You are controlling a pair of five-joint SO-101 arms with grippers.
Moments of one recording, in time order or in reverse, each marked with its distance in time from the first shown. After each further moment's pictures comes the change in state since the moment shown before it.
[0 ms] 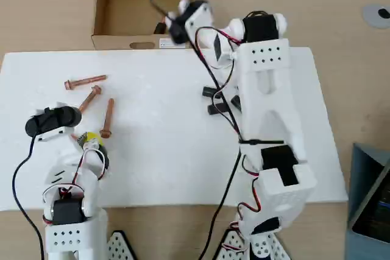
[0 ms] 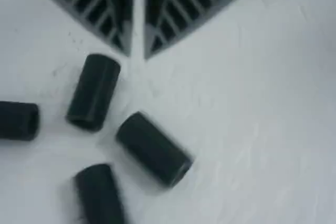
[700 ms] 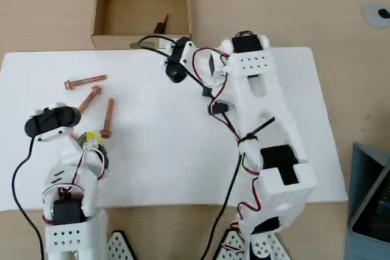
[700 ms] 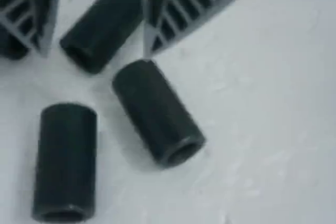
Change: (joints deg) left arm -0.4 0.0 0.0 0.0 0.0; right arm 0.2 1.5 21.5 -20.3 15.6
